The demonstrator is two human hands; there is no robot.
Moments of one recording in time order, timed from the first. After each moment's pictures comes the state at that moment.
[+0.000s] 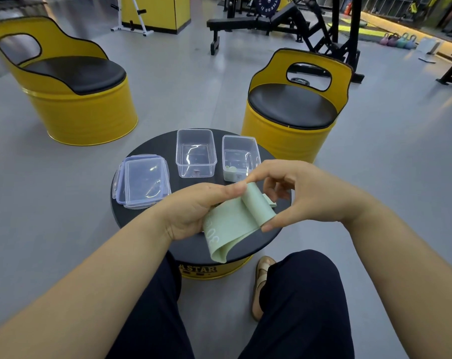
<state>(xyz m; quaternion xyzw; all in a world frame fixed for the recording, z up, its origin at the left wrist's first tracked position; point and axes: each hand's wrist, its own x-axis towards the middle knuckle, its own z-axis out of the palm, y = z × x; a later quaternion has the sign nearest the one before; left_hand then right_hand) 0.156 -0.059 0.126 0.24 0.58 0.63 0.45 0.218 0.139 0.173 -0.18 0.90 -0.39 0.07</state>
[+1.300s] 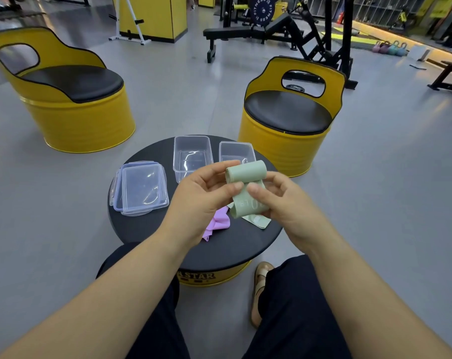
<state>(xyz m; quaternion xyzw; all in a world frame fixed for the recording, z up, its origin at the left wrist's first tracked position) 0.170 -0.039 0.124 0.19 0.55 0.79 0.16 0.227 0.106 0.137 0.08 0.70 -0.71 -0.03</state>
